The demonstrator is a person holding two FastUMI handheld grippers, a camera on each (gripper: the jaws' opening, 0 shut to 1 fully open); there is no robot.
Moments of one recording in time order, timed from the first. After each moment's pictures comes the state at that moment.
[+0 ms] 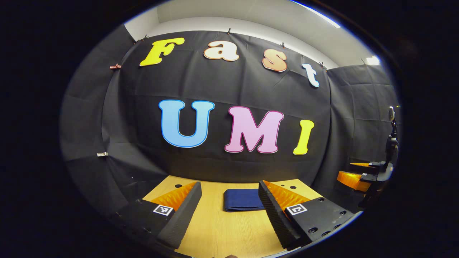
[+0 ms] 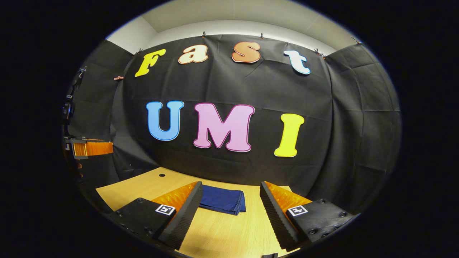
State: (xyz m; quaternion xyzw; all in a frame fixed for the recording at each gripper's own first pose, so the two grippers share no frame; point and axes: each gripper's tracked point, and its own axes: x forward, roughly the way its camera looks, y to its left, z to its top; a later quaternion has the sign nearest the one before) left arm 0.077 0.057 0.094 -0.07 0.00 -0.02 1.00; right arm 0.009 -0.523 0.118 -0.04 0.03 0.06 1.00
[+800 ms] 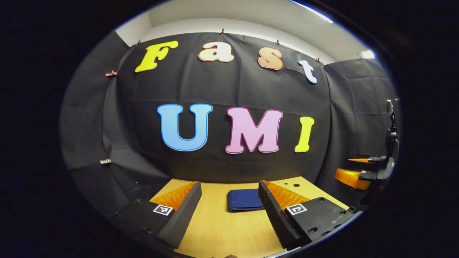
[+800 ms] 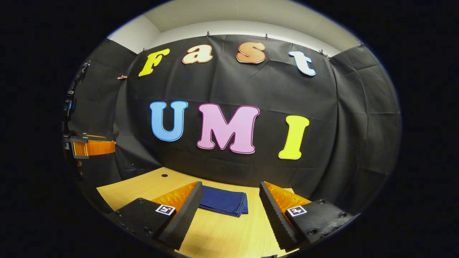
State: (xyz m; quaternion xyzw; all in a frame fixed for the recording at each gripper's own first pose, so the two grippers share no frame) left arm 0.075 0.055 0.113 -0.04 -0.01 -0.01 1.00; right arm 0.021 -0.510 0.118 -0.04 0.03 0.08 1.00
